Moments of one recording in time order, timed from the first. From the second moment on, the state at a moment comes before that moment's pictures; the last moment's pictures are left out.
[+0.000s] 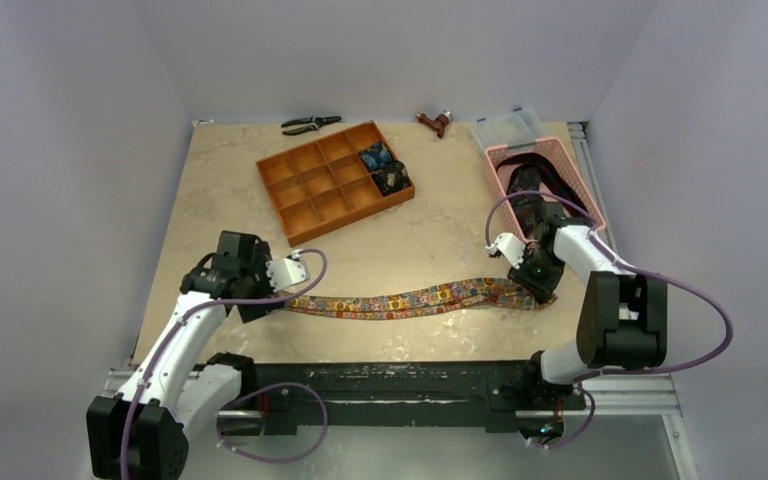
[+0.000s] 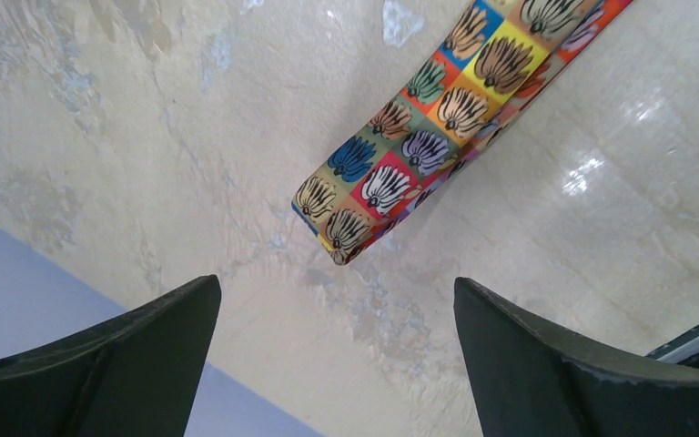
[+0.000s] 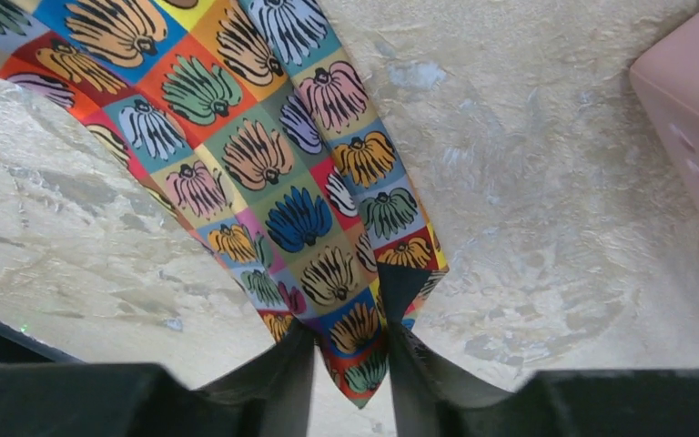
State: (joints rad) left arm -0.16 0.92 0.62 -0.78 -0.01 1.05; right arm -0.05 1.48 0.85 -0.88 0.02 -1.04
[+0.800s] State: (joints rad) left arm -0.07 1.32 0.69 -0.77 0.26 1.34; right arm 0.03 1.58 0.88 -0.90 -0.04 -1.11
